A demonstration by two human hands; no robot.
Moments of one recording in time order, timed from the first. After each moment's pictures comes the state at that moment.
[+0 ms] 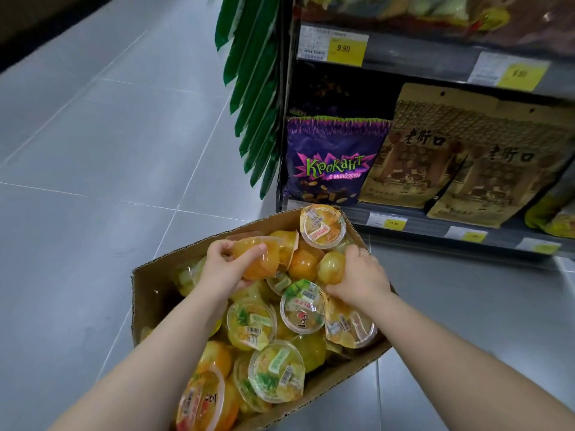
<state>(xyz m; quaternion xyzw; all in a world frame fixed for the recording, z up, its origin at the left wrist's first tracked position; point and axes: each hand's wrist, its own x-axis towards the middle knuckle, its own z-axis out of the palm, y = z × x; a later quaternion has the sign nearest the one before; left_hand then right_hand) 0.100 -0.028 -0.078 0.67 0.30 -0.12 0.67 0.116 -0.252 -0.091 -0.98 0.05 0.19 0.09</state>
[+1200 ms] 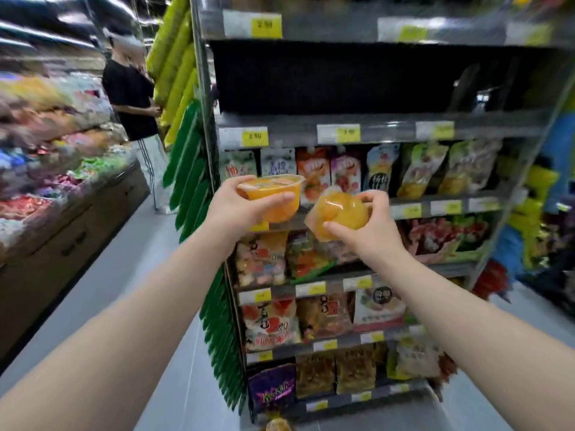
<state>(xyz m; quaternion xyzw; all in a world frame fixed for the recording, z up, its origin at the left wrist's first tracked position) 0.151 -0.104 0.782 0.76 -0.10 0.04 0.64 0.088 -0.311 0.746 -0.84 0.07 -0.25 0.48</state>
